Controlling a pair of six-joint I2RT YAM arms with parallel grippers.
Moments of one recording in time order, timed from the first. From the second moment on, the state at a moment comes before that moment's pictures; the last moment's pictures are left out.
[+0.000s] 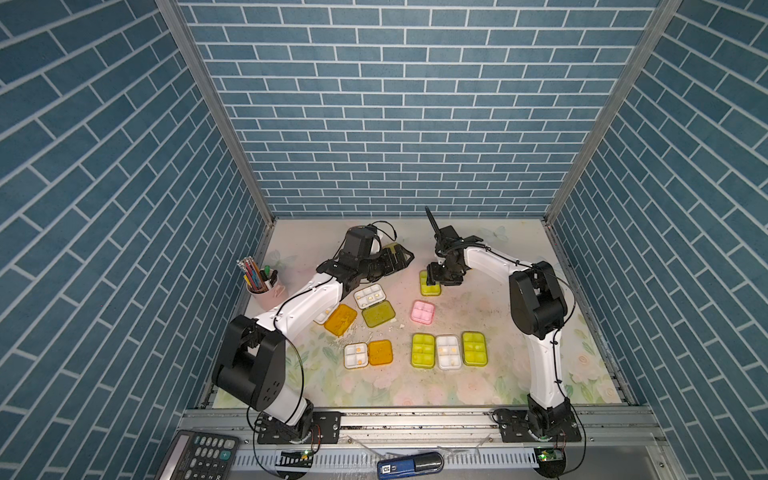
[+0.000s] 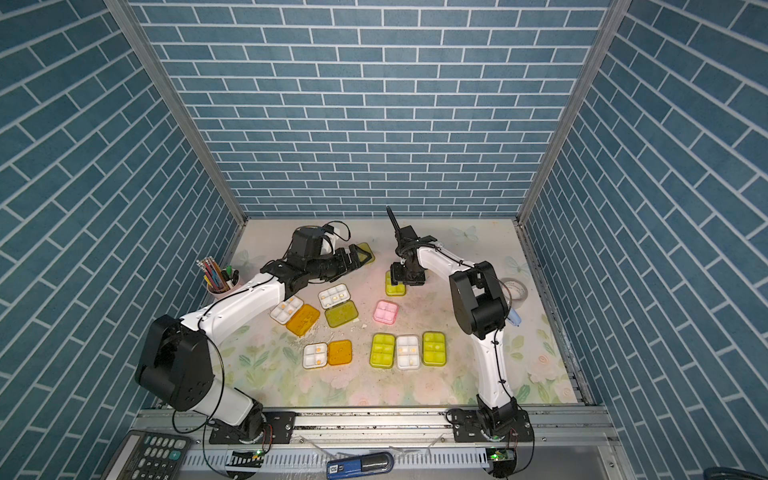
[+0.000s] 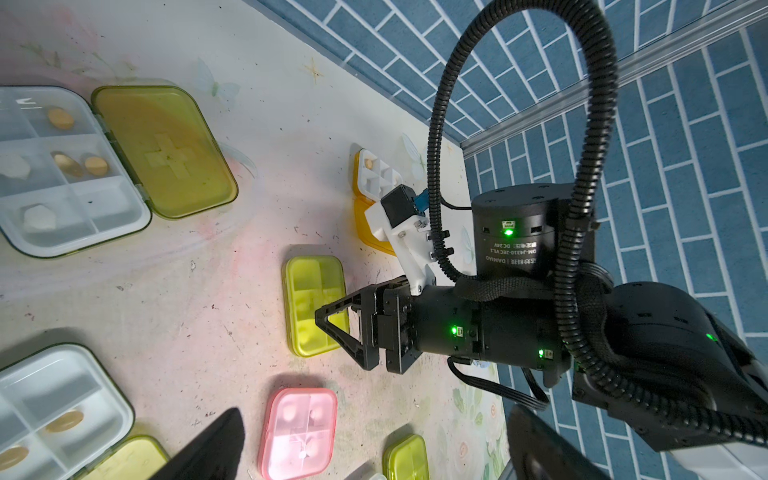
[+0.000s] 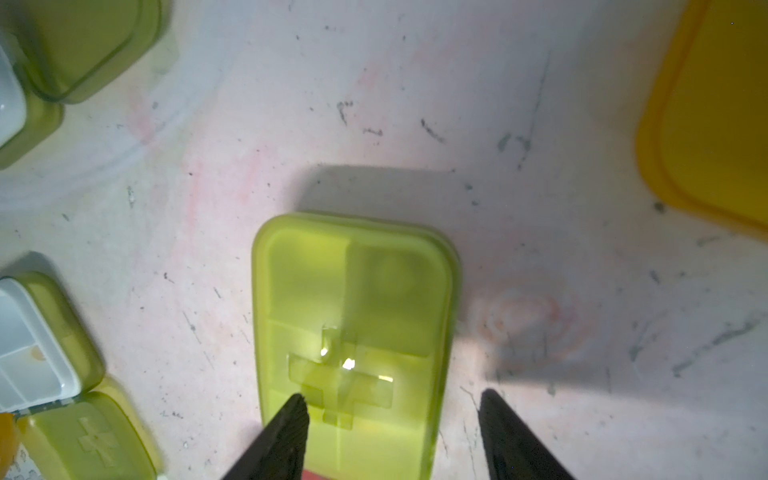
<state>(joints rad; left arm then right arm) -0.46 1.55 1.14 -0.17 0.37 -0.78 0.53 2.16 1.67 -0.80 -0.15 0.36</state>
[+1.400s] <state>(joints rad) -0.45 1.55 1.14 -0.16 0.38 -0.78 0.59 2.18 1.71 -0.86 0.05 0.34</state>
